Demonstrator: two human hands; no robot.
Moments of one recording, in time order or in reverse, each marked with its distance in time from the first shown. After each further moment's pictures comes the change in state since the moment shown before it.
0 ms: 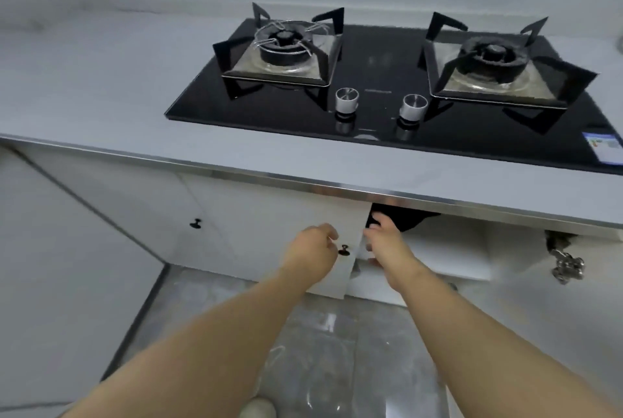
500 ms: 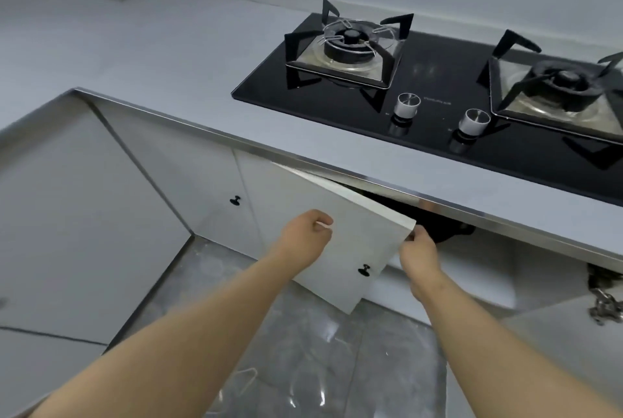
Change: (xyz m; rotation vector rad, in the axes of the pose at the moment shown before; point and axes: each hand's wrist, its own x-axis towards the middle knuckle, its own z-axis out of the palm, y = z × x) left_hand -0.036 -0.051 -0.039 -0.551 0.148 -0.188; right_hand -0.014 0.003 0.018 -0.176 0.121 -0.089
